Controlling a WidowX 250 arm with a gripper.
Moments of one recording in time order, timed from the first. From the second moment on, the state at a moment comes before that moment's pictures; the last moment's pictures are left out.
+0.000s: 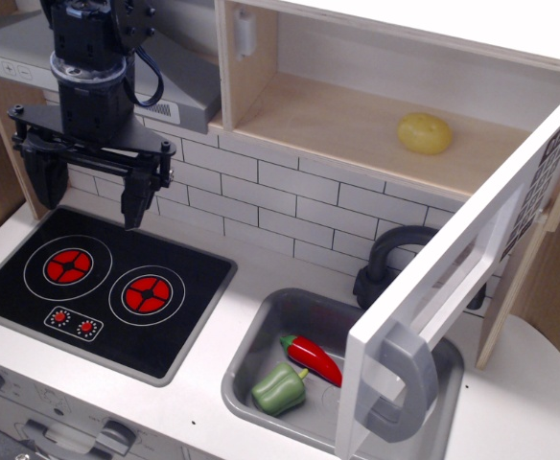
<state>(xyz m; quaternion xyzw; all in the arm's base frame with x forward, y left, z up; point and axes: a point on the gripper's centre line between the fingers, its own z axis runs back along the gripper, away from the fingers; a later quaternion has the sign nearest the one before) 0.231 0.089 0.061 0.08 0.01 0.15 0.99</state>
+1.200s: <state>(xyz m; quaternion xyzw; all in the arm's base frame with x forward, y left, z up) 0.272 -0.047 0.141 -0.01 -0.02 0.23 0.97</state>
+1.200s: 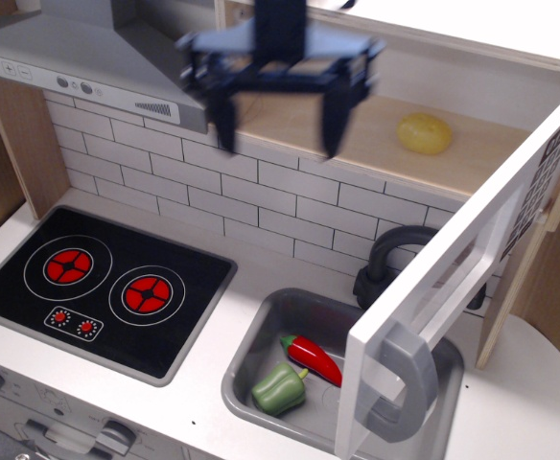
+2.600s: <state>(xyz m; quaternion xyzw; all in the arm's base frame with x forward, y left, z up) 0.284 -0.203 0.109 -0.08 -0.04 0.24 0.97</state>
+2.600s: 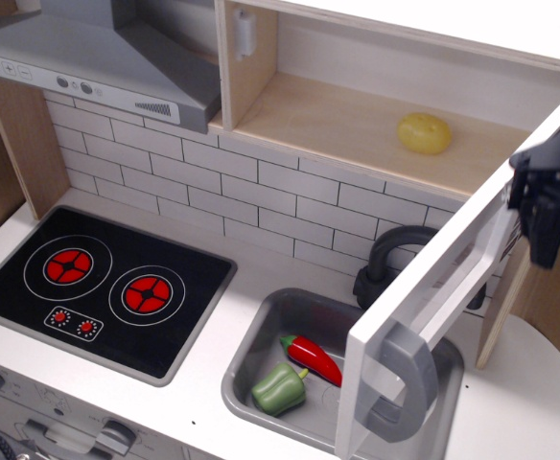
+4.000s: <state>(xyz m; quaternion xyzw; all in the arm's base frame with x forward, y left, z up) 0.326 -0.058 0.045 0.03 -0.11 0.21 0.97</state>
